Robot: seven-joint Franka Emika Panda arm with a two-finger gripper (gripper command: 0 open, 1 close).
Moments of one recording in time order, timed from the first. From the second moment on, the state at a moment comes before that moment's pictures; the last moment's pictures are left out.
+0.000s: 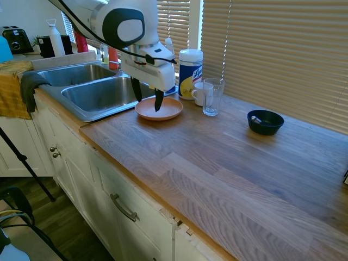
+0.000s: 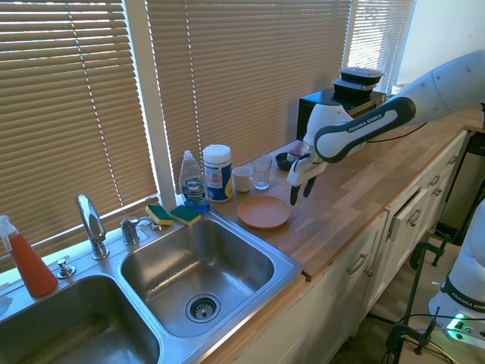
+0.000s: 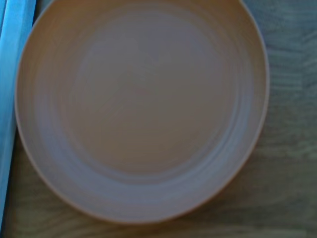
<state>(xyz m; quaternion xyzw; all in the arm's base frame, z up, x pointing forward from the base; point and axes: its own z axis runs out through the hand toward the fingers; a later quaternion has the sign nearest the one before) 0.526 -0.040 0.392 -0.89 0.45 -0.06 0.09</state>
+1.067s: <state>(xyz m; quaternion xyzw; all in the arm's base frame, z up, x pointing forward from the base) 0.637 -0.080 0.324 -0.91 0.38 -0.02 0.15</state>
